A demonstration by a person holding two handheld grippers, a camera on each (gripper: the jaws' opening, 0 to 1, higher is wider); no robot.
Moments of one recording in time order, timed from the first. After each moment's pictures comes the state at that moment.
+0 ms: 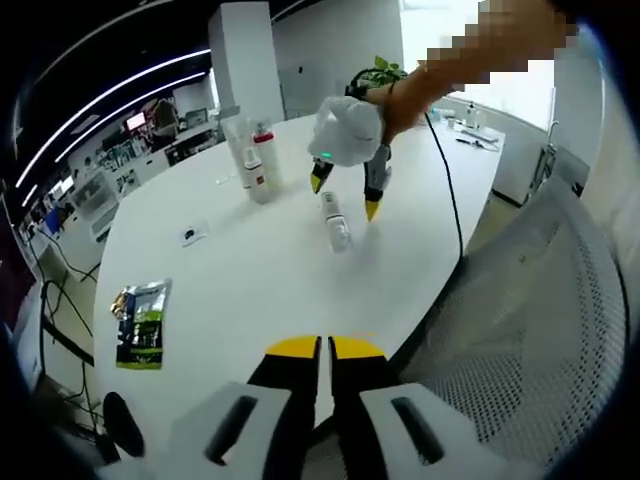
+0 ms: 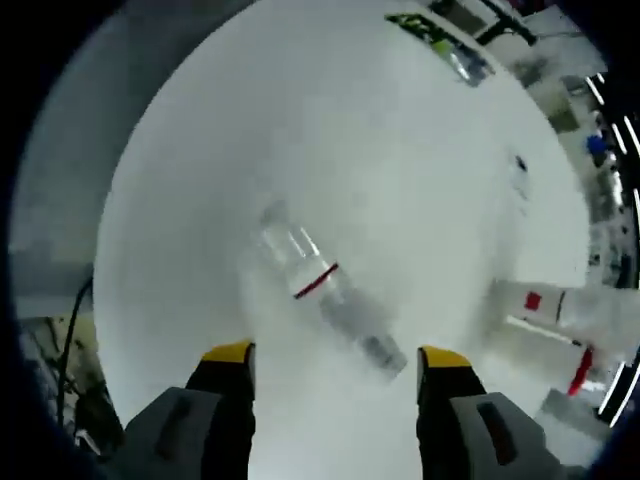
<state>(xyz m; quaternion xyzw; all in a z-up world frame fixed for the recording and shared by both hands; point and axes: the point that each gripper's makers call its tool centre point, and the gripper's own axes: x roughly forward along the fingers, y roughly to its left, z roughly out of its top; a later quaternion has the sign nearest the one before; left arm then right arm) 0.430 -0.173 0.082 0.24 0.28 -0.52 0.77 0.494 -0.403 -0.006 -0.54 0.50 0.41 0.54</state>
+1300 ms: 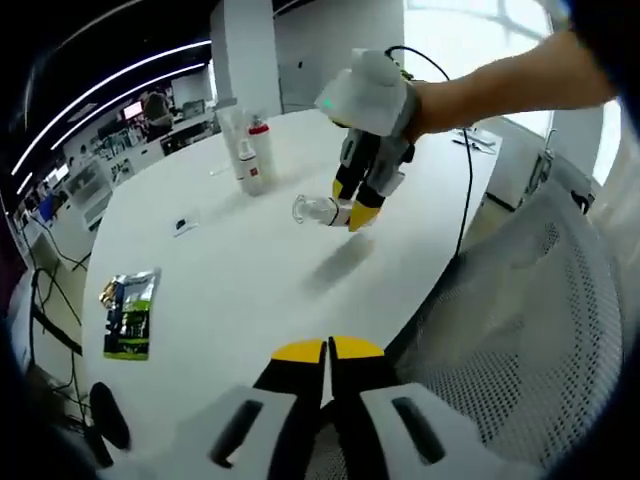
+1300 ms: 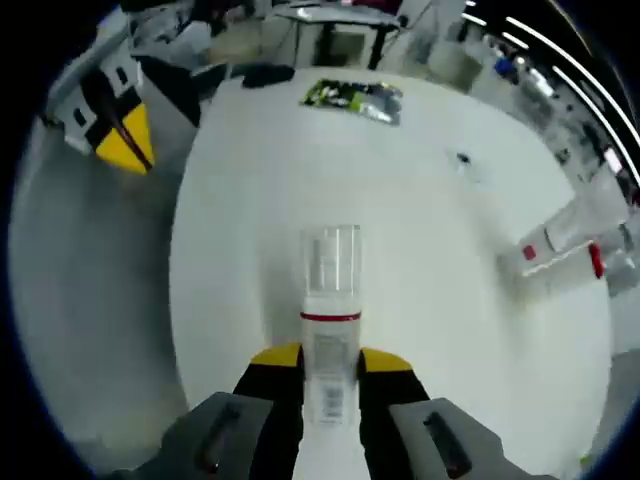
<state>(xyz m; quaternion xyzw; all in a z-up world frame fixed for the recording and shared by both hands) 0.421 -0.174 0.077 0.21 0.30 -0.53 0.76 0.453 -0.322 0.039 -0.18 0.47 0.29 0.82</state>
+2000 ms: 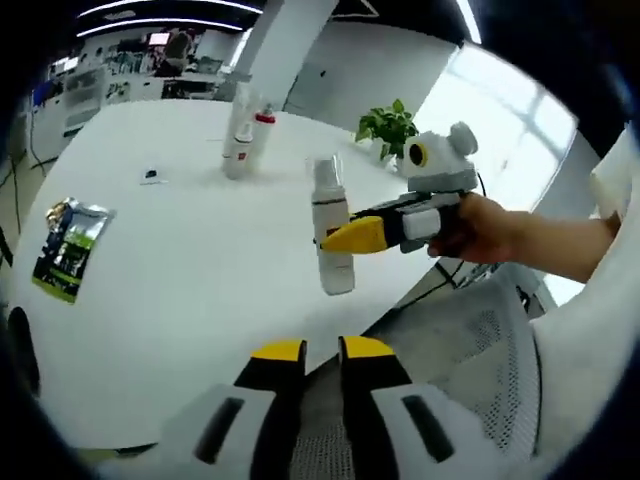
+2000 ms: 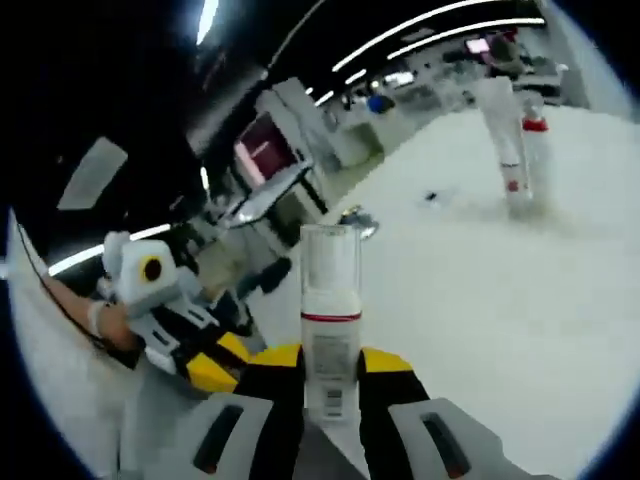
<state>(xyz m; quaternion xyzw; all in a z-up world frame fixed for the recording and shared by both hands) 0.401 -0.192 0.092 -0.02 0.41 -0.58 0.70 0.441 -0.249 0.105 0.30 0.30 0.27 0.86</state>
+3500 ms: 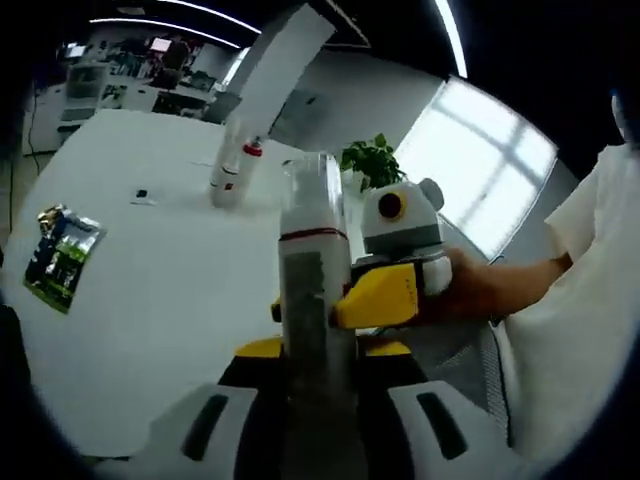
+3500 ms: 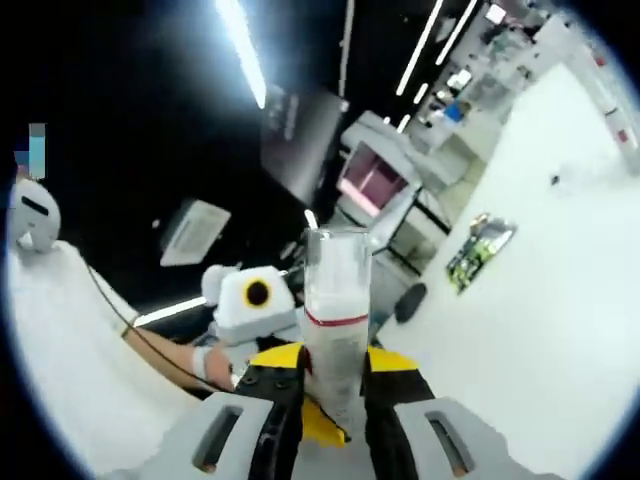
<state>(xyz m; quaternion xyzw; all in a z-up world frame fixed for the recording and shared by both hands) 0.419 -0.184 0.112 -0.02 0.37 -0.55 0.75 0.439 -0.164 0.141 0.39 0.27 0.39 0.79</state>
